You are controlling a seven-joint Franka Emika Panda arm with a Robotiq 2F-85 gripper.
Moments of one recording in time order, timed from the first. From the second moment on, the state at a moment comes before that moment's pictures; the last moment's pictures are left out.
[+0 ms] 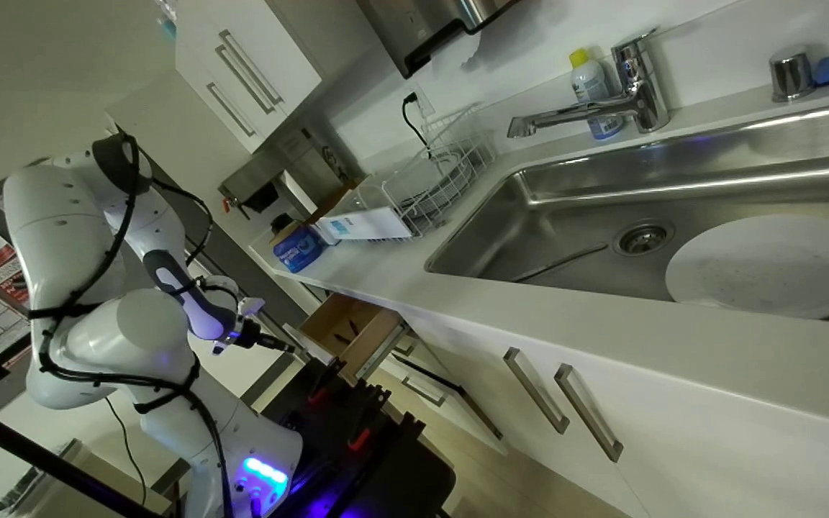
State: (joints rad) arm 0.80 0.56 0.41 -2.31 -1.47 2.65 -0.80
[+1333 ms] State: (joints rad) arm 0.73 0.68 0.30 -2.12 -1.85 2.48 -0.72
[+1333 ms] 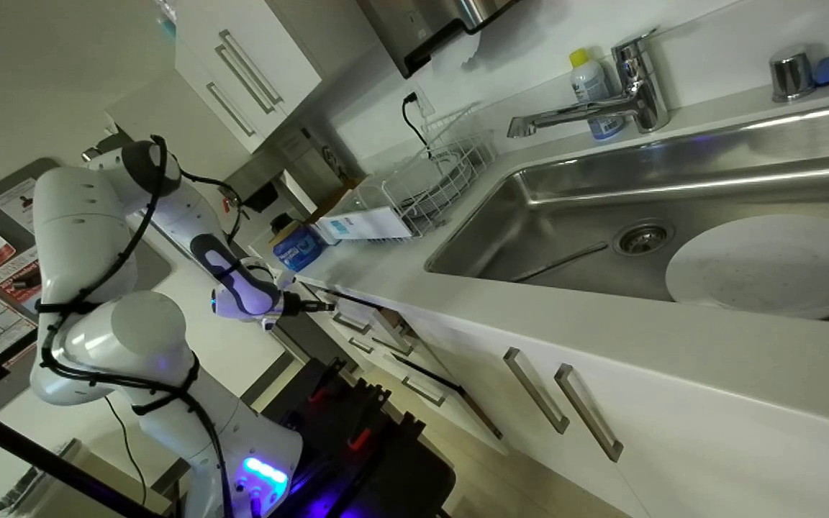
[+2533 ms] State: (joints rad) arm 0.72 0.43 0.62 -2.26 -1.14 2.15 -0.69
